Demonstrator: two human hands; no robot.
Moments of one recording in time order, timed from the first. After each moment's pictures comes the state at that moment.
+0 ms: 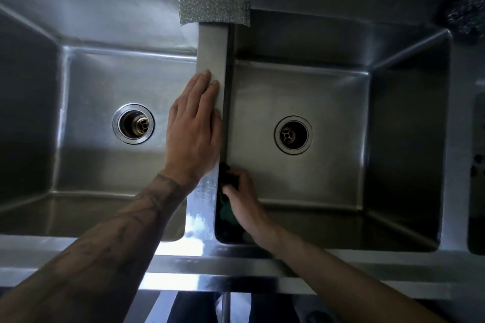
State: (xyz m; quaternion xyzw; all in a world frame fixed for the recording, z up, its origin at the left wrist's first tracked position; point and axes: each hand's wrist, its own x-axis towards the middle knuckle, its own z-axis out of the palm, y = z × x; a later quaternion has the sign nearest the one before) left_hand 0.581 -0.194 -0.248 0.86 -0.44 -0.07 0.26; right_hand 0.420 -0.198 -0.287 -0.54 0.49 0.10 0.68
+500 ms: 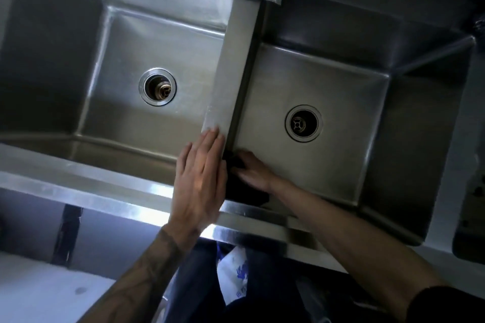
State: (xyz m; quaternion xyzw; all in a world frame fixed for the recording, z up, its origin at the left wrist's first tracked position) left_hand 0.461 -0.081 -0.235 0.90 -0.38 -0.08 0.19; right_hand 0.401 -0.229 -0.332 -0.75 0.24 0.27 0.56
